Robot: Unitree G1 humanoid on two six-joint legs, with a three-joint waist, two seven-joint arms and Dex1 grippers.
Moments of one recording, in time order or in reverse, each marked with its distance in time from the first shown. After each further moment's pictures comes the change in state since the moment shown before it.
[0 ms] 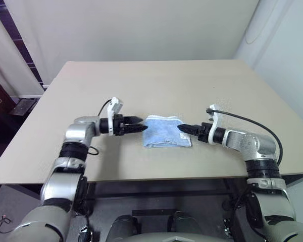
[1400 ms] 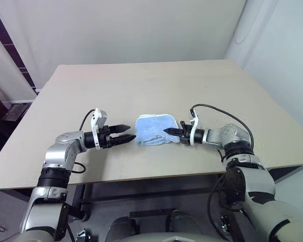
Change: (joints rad) left arm 0.221 0.067 0.018 -0.234 -0.170 -0.068 0.129; right arm -0.240 0.202 -0.174 0.503 -0.031 0.040 -0.029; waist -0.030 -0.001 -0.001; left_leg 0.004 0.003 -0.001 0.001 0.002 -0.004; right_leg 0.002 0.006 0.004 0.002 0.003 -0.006
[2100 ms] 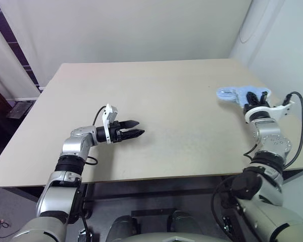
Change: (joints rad) left arm -0.143 -0.108 -0.032 0.260 0.057 -0.134 -0.035; right arm 0.052 -0.084 -0.575 -0.189 0.303 -0.687 -0.537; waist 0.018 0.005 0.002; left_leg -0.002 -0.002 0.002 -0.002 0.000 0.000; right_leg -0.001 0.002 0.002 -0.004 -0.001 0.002
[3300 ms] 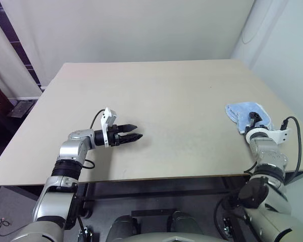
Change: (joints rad) left arm 0.043 0.038 -0.003 -0.066 0.005 0.055 0.012; right arm 0.197 0.033 0.015 -0.055 0.115 -0.008 -0.168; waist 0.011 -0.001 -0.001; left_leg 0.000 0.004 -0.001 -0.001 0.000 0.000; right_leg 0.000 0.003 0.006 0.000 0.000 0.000
